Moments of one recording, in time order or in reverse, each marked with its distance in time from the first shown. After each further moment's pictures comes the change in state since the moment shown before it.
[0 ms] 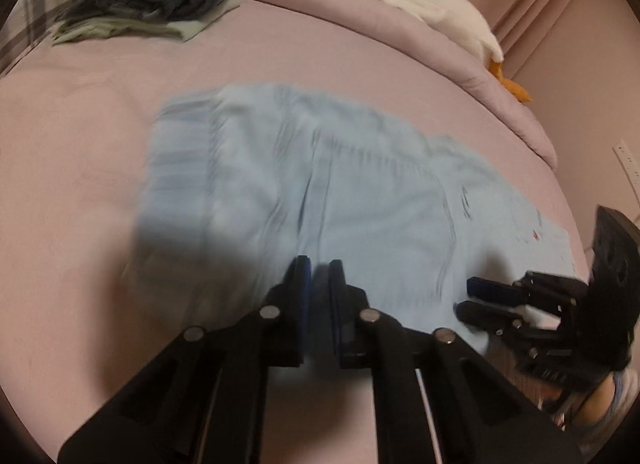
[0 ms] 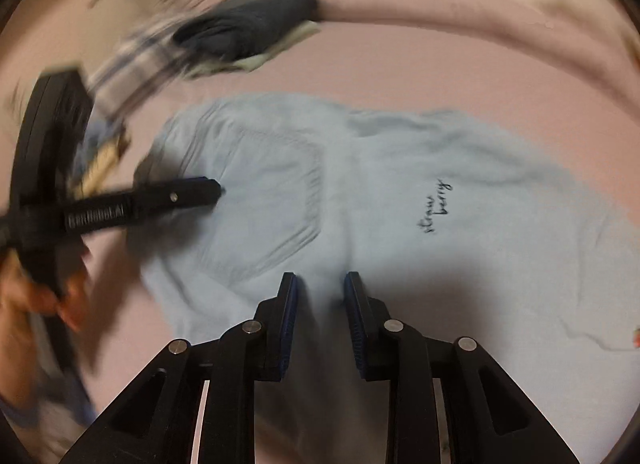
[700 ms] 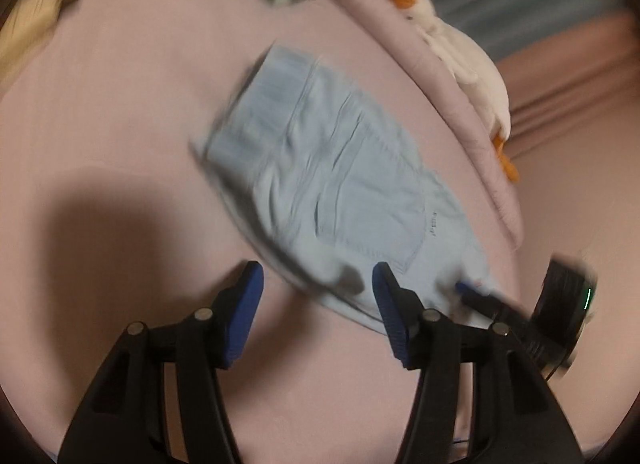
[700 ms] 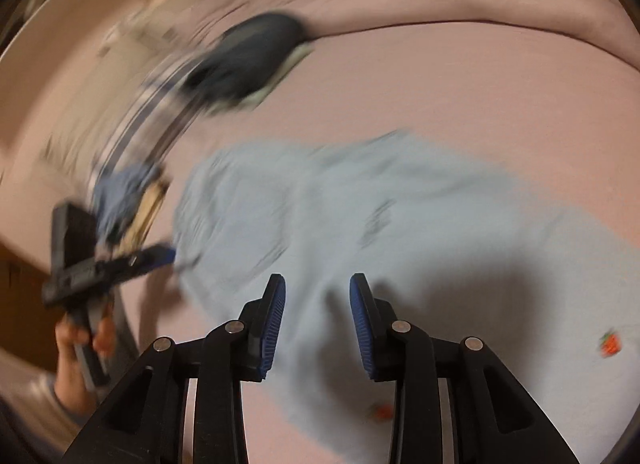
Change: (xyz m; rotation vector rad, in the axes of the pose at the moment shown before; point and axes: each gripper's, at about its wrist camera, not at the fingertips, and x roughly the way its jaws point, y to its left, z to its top) left arm -0.021 0.025 -0.041 -0.460 -0.004 -0.196; right arm -0.041 -0.046 -0.005 0.111 -0.006 0.222
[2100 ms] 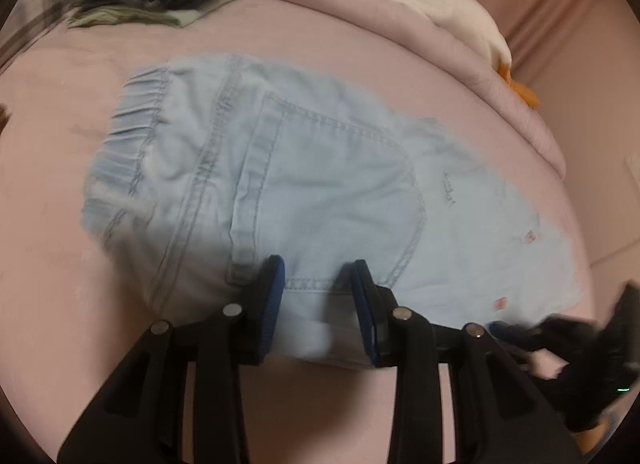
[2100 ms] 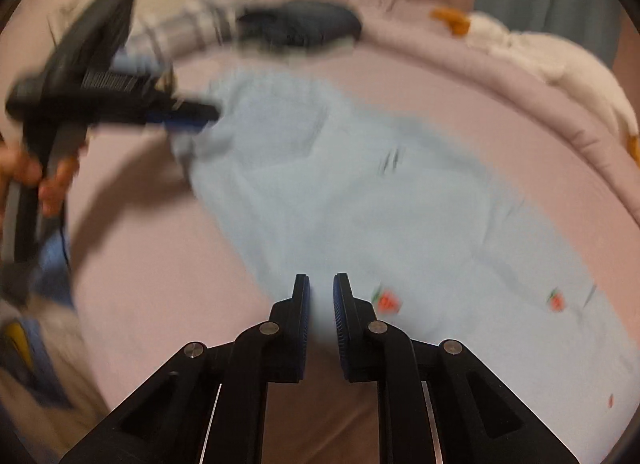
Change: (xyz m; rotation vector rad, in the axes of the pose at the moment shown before) left arm 0.048 -0.067 -0.006 0.442 -0.048 0.234; right arm 0.010 0.046 -0.081 -0.361 -0.012 -0.343
